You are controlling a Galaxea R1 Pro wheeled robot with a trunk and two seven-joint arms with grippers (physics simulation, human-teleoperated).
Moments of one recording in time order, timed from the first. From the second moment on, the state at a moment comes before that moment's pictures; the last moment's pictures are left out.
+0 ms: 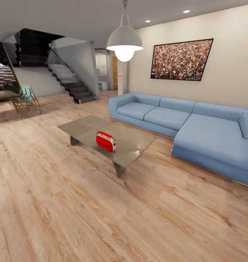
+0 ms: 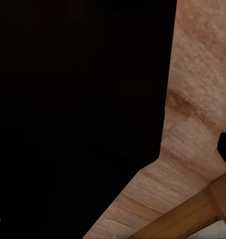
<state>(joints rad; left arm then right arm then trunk) 0.00 0.01 0.00 -0.11 0.01 -0.04 0.00 -0.01 0.00 0.00 0.00 0.00 -0.01 -0.01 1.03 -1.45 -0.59</state>
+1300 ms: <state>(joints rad) 0.00 0.01 0.00 -0.11 0.01 -0.03 -0.01 -0.01 0.00 0.00 0.00 0.00 -0.01 -0.01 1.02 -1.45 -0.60</state>
